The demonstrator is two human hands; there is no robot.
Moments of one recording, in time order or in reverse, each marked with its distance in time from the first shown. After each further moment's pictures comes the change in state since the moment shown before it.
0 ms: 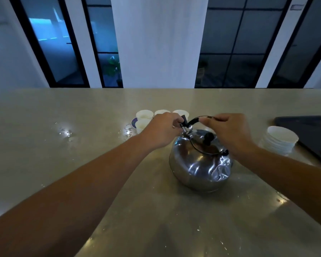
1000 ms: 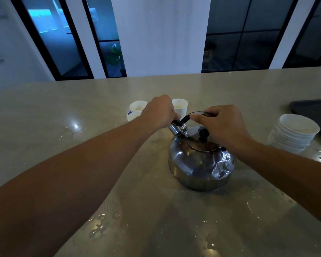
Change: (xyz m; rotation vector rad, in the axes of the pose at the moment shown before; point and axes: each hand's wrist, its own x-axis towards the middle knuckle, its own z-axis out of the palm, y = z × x) left_hand 0.071 -0.016 0.029 0.256 0.042 -0.231; right_hand 0.029 0.037 0.013 -0.107 -0.098 -0.066
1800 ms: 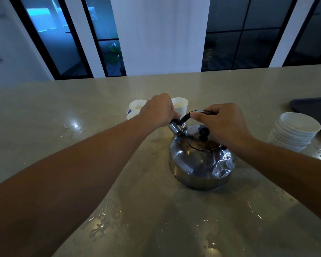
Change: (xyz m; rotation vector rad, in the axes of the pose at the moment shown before) left_hand 0.003 -0.002 -0.001 -0.003 -0.014 -0.015; right_hand 0.001 -0.001 0.001 0.014 0.000 0.014
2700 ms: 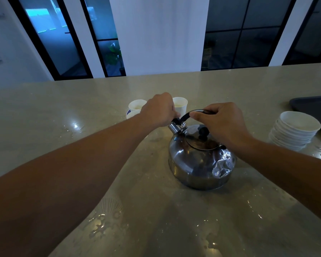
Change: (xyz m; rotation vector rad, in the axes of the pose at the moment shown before) left_hand -0.001 0.003 -0.002 0.056 -0.020 0.057; right_hand 0.000 -0.001 0.001 -0.007 0.001 -0.015
